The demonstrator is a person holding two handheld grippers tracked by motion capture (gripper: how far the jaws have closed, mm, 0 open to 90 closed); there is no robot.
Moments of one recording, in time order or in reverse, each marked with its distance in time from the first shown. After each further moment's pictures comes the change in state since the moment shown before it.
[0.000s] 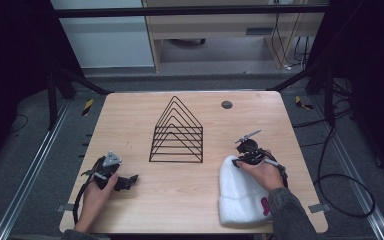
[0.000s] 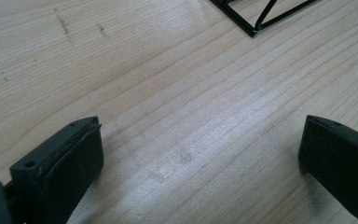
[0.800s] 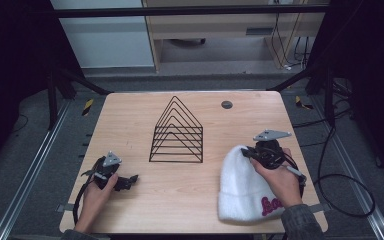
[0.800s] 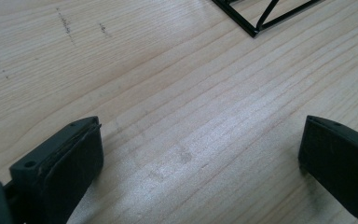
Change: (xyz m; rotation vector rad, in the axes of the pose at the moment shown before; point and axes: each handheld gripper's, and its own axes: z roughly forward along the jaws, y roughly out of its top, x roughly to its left) left arm -0.001 0.000 0.000 0.000 0.009 -0.009; right arm 0.016 -0.016 -0.094 -0.357 -0.036 -0.046
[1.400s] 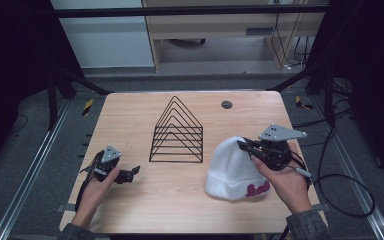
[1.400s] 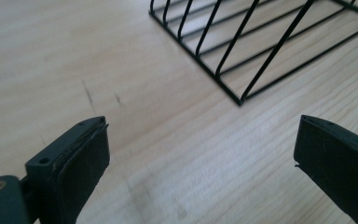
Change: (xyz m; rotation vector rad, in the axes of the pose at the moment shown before) left arm -0.008 0.031 -0.018 -0.123 0.041 0.038; right arm 0.029 0.032 -0.055 -0.216 0.079 -0.110
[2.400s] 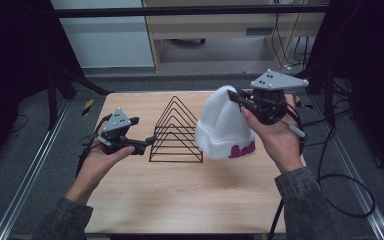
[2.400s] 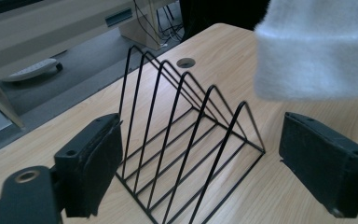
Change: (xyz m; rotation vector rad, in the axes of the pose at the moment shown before) left arm -0.036 0.141 -0.054 -0.200 -0.156 0.146; right arm -0.002 0.122 -0.004 -0.171 -0.078 -0.073
